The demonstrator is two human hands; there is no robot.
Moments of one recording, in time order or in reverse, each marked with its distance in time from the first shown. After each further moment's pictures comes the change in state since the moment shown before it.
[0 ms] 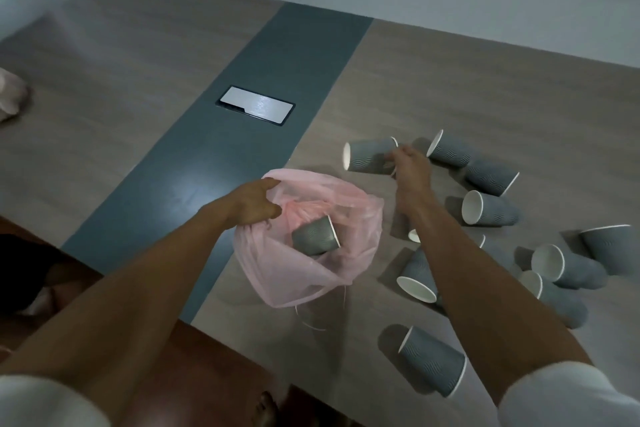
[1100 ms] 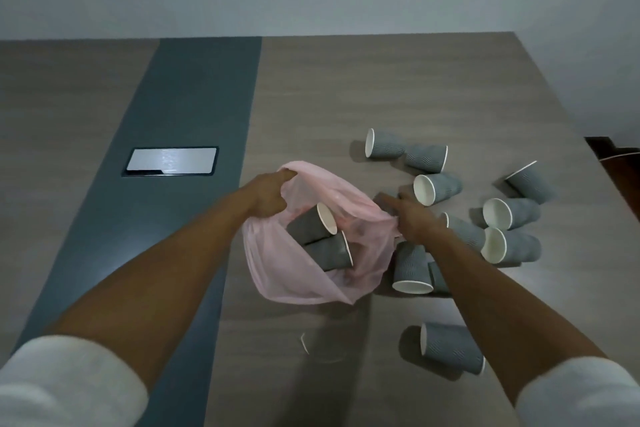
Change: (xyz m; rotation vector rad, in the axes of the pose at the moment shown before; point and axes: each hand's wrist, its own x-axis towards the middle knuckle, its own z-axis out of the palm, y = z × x) left_hand 0.120 0.101 -0.024 0.447 -0.178 0.448; right_hand 0.008 0.084 -0.110 -1.214 -0.217 -0.001
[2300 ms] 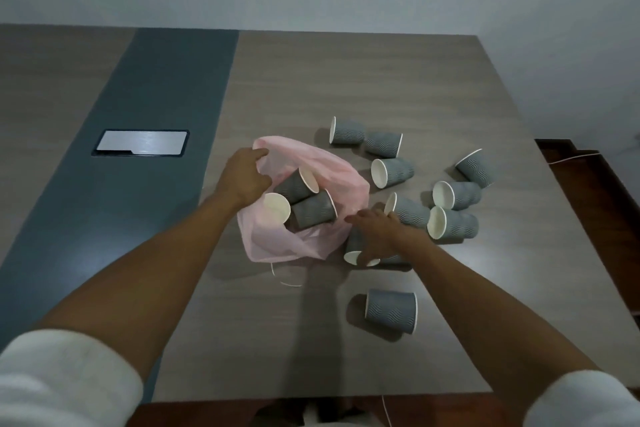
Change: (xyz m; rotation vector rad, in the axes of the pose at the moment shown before) left_hand -0.030 0.056 0.052 -0.216 0.475 -0.015; right_hand -0.111 -0.008 -0.021 -0.358 -0.292 -0.107
